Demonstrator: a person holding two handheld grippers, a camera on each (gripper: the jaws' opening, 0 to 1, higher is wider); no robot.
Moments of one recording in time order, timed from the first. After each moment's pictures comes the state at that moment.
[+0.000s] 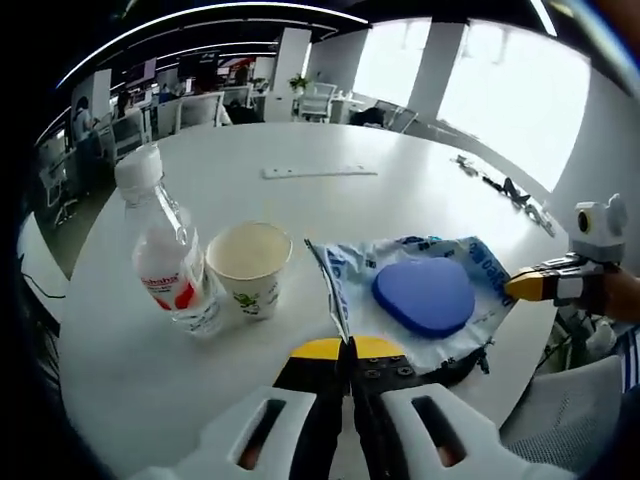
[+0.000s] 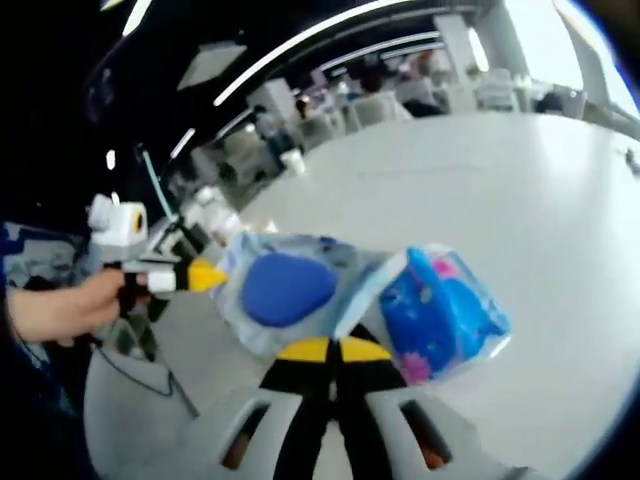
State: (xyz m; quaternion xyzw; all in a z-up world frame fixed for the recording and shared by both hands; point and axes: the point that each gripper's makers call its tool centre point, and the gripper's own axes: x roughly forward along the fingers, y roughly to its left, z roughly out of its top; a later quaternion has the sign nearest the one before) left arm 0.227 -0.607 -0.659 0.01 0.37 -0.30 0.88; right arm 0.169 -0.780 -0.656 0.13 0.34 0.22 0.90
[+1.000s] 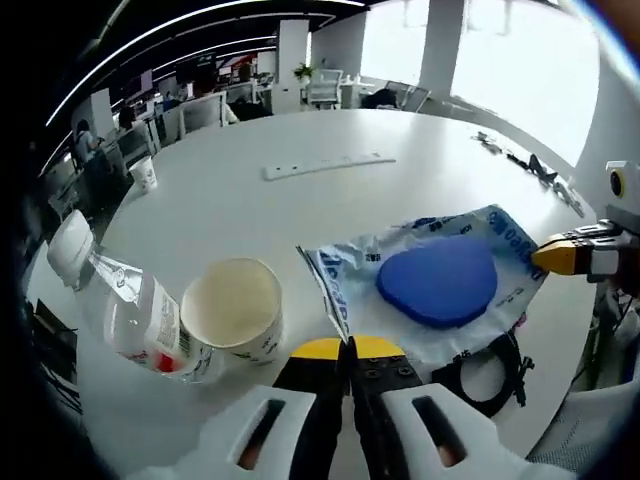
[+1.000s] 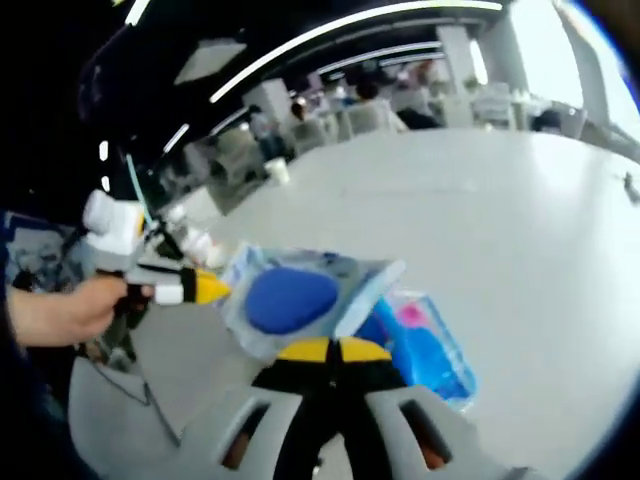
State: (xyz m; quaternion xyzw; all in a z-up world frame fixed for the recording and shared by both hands) left arm 0.271 -0.635 -0.677 0.08 0.39 -0.26 0.88; right arm 0.221 -0.804 -0.653 0.10 0.33 0.20 0.92
